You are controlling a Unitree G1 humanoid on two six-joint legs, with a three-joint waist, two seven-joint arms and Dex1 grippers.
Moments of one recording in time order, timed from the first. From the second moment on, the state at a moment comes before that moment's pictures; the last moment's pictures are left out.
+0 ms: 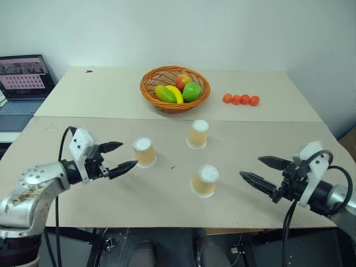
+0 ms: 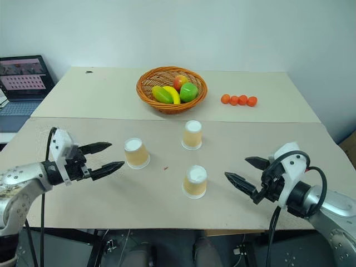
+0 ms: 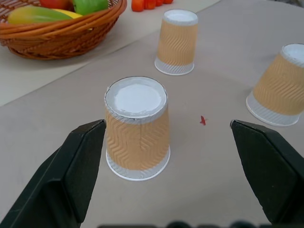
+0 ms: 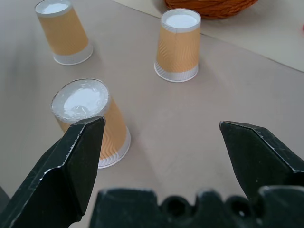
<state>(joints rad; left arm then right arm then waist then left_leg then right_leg) -0.11 0.74 0.30 -0.37 -0.57 0.59 -0.87 0.12 -0.76 -0.49 -0.76 0.83 0.91 0.59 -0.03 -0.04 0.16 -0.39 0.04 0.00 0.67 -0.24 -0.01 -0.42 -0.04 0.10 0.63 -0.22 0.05</state>
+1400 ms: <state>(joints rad) -0.31 0.86 0.21 -0.31 -0.58 0.63 -0.96 -0.18 -0.61 0.05 -0.55 0.60 0.76 0.61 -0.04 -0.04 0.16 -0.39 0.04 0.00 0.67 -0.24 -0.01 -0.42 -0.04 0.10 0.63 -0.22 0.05</state>
